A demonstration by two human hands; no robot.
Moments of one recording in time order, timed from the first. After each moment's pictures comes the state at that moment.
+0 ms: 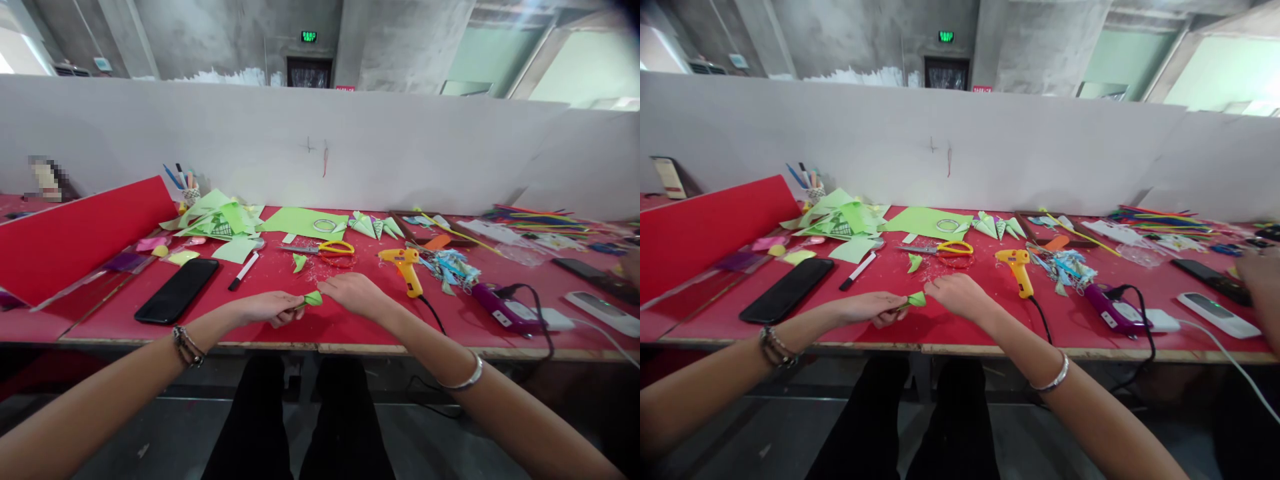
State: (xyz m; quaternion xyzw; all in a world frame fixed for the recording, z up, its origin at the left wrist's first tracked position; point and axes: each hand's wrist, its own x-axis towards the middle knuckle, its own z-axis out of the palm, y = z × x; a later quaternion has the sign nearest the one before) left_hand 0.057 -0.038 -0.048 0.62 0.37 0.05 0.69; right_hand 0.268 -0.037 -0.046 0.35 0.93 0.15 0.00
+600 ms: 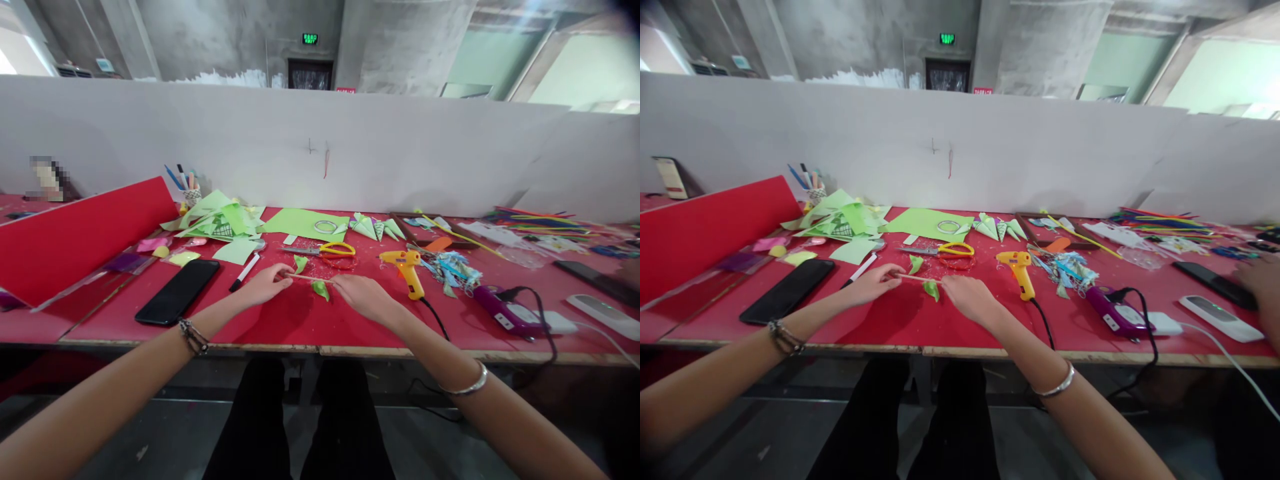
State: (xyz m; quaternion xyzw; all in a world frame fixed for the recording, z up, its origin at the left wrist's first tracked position) left_hand 0.045 -0.006 -0.057 0.78 0.48 0.24 0.34; right_hand 0.278 -0.036 -0.052 0.50 0.86 -0.02 -0.07
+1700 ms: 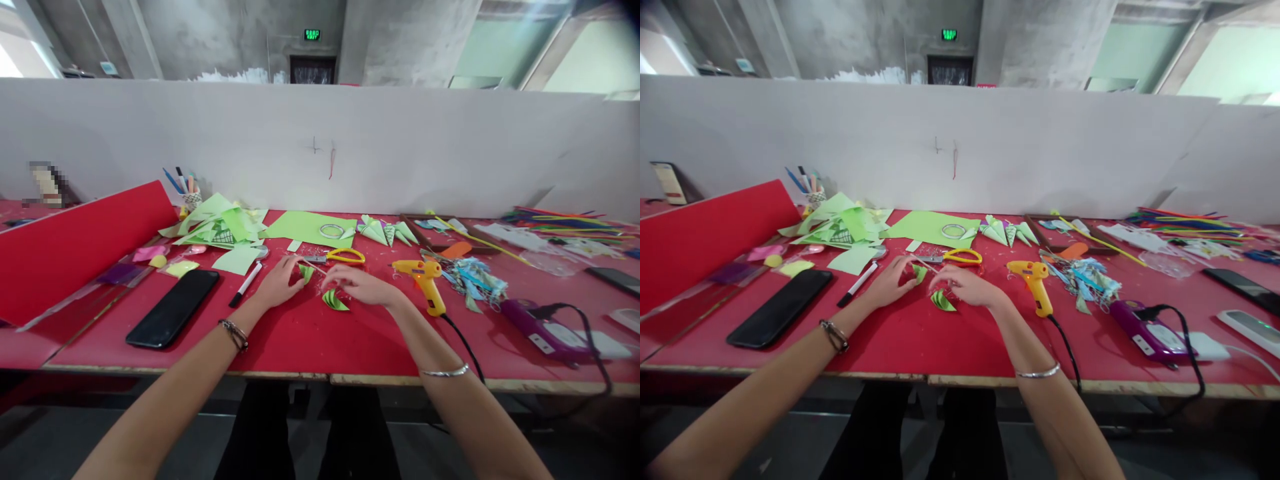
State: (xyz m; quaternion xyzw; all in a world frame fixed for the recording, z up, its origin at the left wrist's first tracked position) left_hand 0.054 0.047 -0.091 0.85 0.43 0.29 0.07; right_hand 0.279 0.025 -0.051 0.33 0.89 -0.27 -0.18
